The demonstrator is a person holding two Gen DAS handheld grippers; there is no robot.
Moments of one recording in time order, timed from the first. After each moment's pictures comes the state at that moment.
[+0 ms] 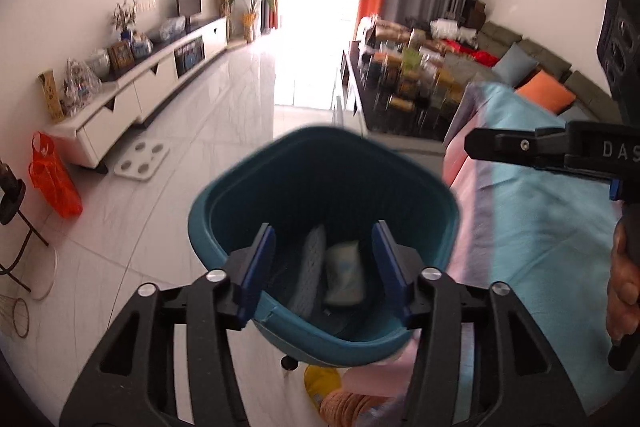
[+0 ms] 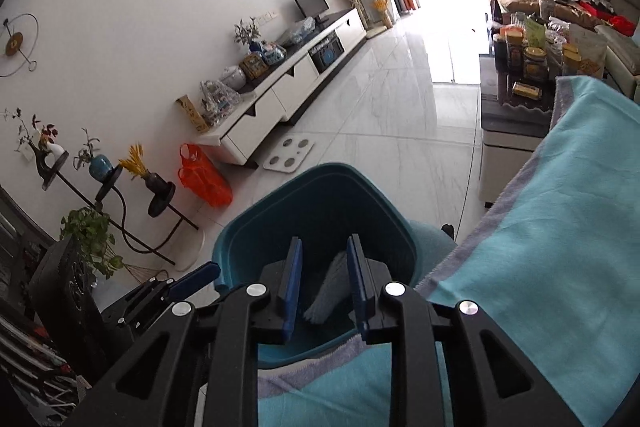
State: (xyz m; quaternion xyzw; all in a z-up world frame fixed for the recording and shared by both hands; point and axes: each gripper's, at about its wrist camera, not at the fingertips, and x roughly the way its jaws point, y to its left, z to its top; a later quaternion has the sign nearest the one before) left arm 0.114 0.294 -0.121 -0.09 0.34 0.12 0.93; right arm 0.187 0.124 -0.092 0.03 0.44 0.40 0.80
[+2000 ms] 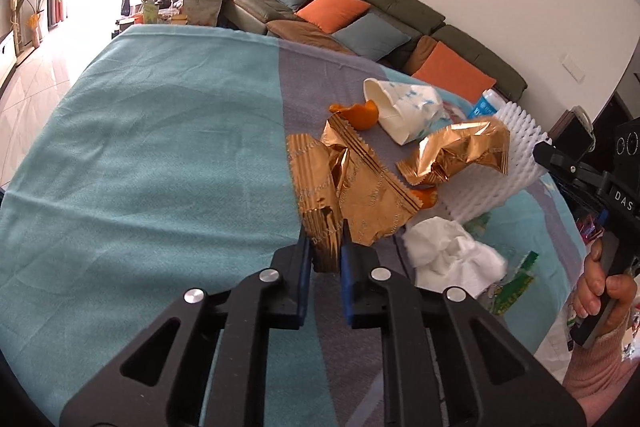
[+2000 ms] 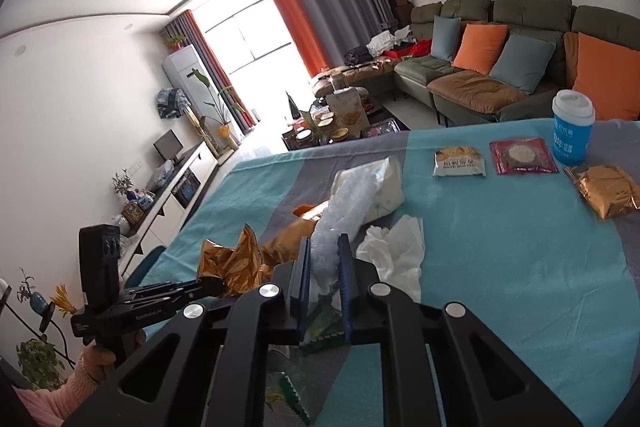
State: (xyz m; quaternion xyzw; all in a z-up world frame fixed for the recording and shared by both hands) left arm 0.170 -0.023 -0.114 -0.07 0.41 -0.27 0.87; right arm 0.038 -0.302 -0.043 0.17 0.31 0.12 0.93
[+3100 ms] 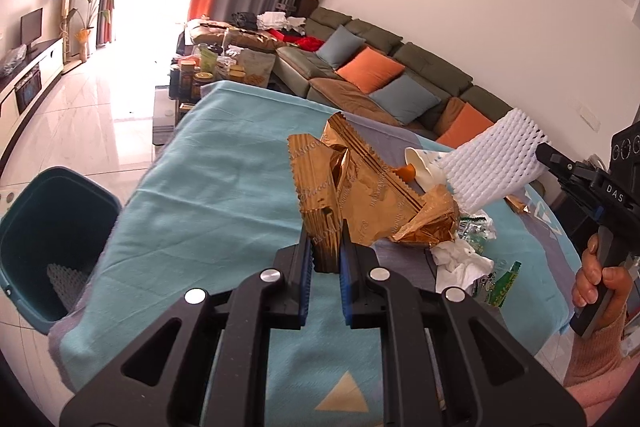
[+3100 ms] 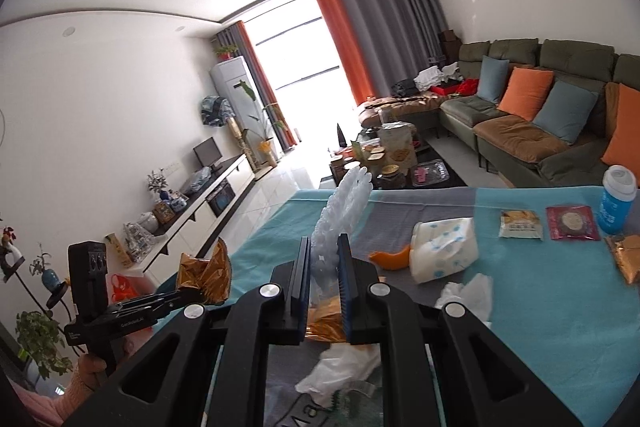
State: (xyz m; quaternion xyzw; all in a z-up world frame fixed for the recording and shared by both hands) left arm 0.103 0.083 -0.060 -0.11 0.33 -0.19 0.92; right arm 0.046 -0.251 -0.003 0.13 0.25 0.20 0.94
